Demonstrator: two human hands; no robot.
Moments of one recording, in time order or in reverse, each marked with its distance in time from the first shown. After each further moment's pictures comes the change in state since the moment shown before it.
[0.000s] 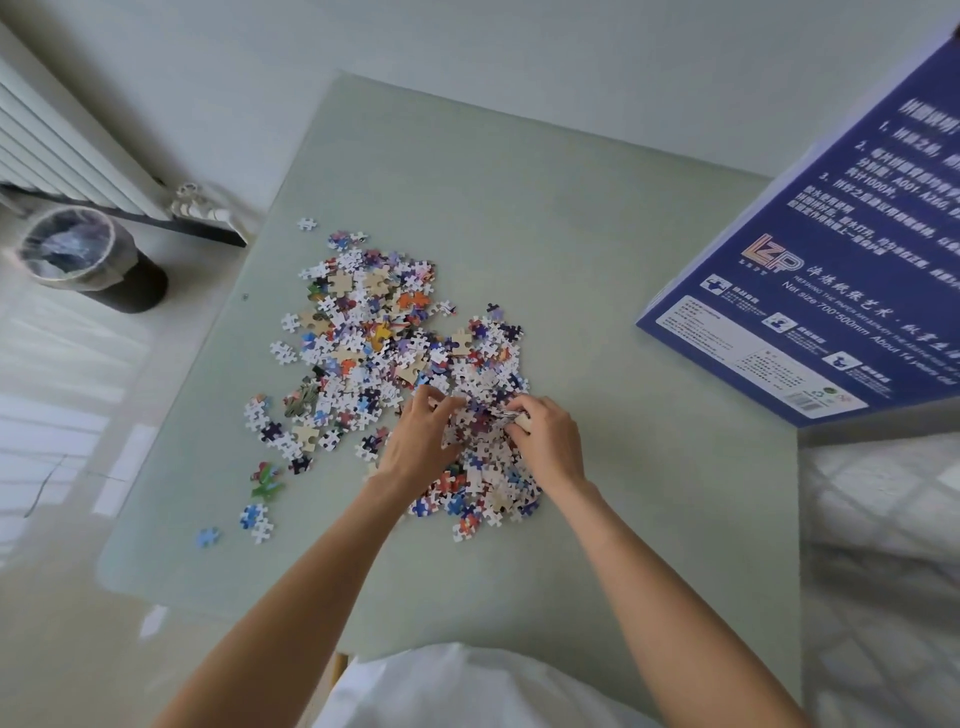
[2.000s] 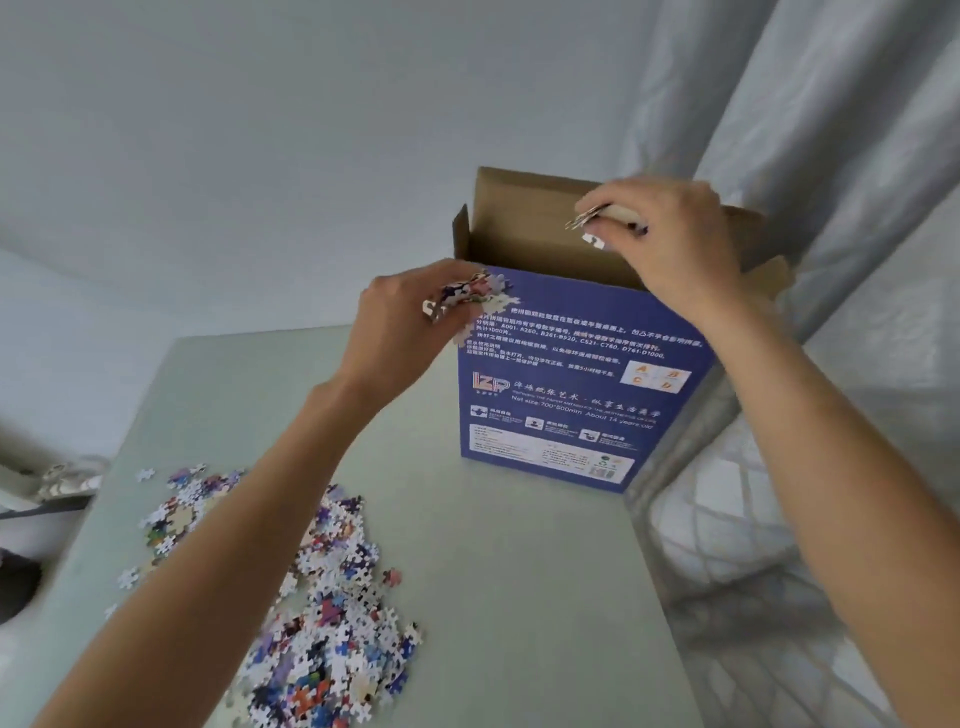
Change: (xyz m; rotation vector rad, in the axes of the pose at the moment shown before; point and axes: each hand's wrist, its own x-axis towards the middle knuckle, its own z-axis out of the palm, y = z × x) left_hand 0.088 0.332 -0.172 -0.188 0.407 0.715; right_hand 0.010 0.050 -0.439 -0.196 0.760 -0.453
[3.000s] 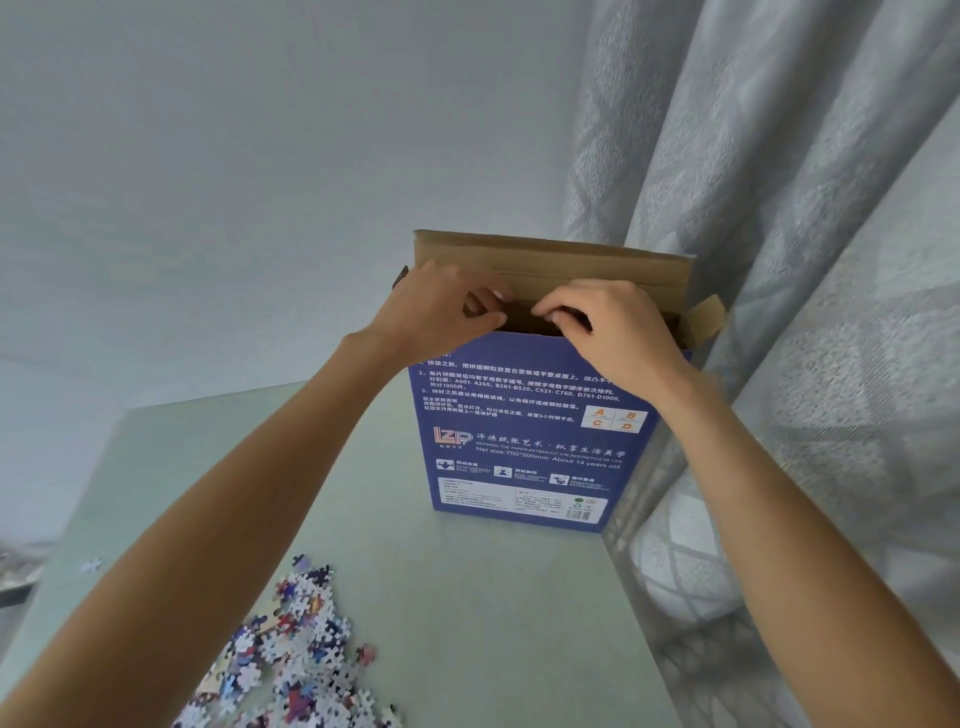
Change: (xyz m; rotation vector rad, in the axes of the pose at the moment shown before) left_hand 0.100 0.014 0.043 0.126 -0.363 0.137; right_hand -0.024 0.020 0.011 -0.036 -0.142 0.114
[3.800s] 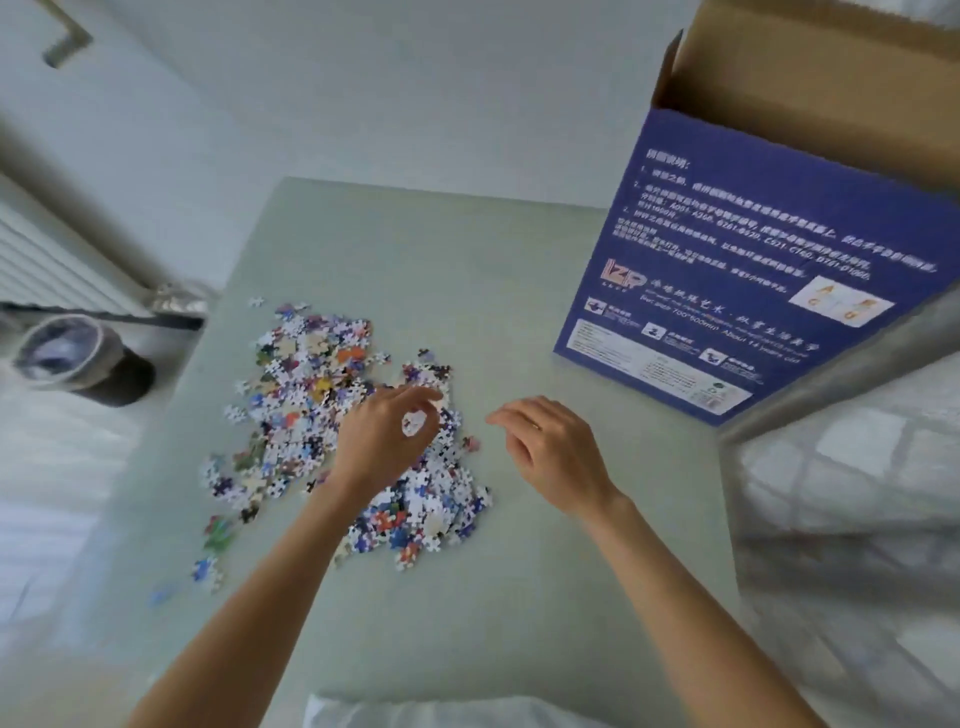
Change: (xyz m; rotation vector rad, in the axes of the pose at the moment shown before) left_hand -0.350 -0.077 0.097 0.030 0.158 -0.607; right_hand -0.186 -0.142 0.205 0.187 -0.244 -0.294
